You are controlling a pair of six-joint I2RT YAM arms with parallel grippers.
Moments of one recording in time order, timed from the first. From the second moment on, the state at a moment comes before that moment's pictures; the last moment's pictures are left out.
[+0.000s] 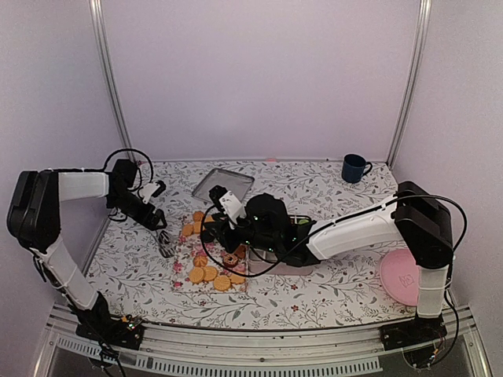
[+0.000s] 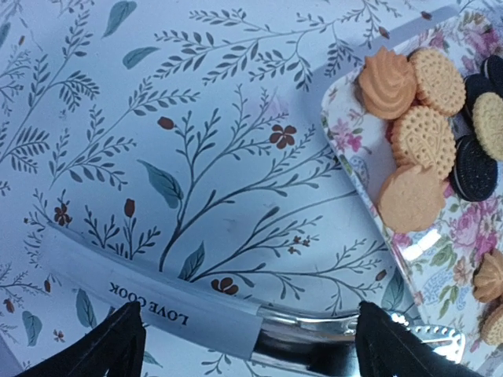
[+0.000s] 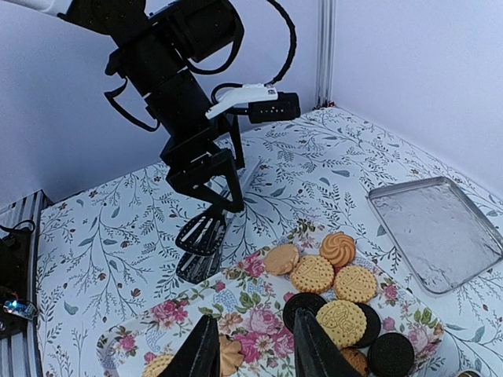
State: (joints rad) left arm -0.05 1.67 1.03 -0.52 0.25 0.41; right arm 1.14 2.01 1.25 0.54 0.11 0.08
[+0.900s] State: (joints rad) left arm 0.06 1.42 0.79 -0.56 0.15 0.49; right arm 1.14 2.01 1.24 0.54 0.07 0.10
